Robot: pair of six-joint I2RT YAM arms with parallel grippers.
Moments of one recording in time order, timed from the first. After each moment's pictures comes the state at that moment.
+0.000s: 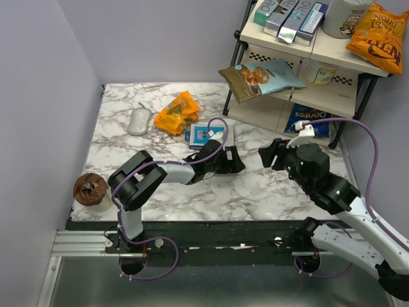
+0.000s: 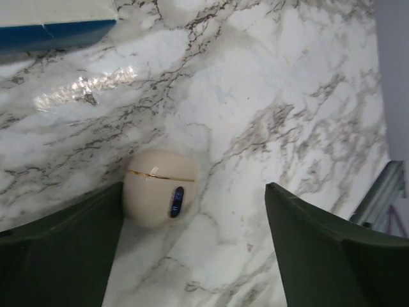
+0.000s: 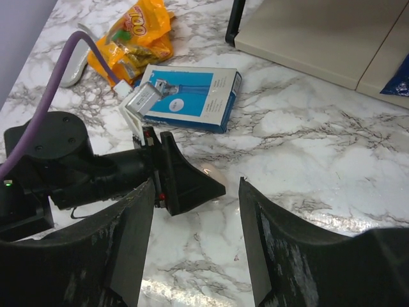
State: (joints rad) left arm -0.83 1.86 0.89 0.44 0.11 -0.81; right arm 0.74 0.73 0.86 -0.45 0.38 0.42
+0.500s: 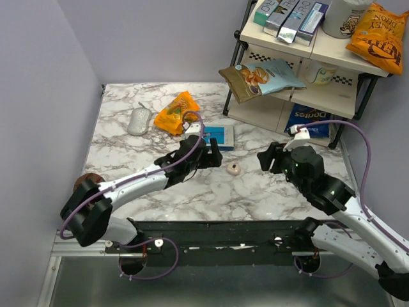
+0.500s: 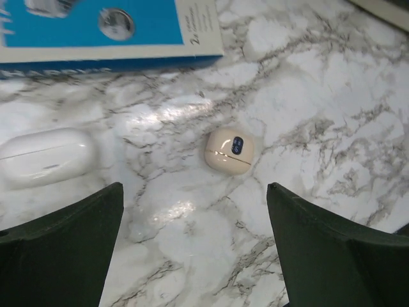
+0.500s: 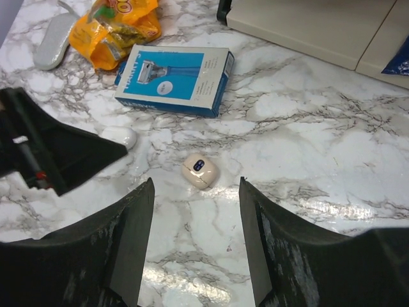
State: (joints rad) left arm -0.81 1.43 0.83 -0.01 -0.15 -0.70; right arm 0.74 0.72 0.80 -0.45 0.38 0.43
